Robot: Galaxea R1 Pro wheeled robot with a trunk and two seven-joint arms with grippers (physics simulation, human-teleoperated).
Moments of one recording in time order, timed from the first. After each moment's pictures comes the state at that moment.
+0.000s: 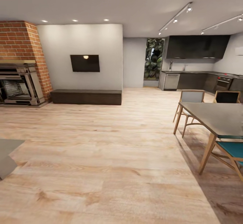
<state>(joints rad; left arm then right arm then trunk) 0.05 0.01 0.02 -0.69 -0.01 -0.01 0.00 -0.12 -0.02 0.00 -0.46 0.00 -0.18 0.00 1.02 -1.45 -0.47</state>
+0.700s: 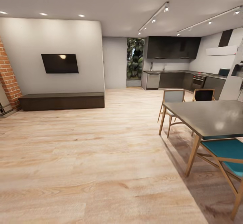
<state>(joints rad) 0.05 0.01 0.02 -0.69 -0.01 -0.02 0.00 -0.12 -0.02 0.00 -0.46 0.00 -0.18 0.00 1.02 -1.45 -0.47</state>
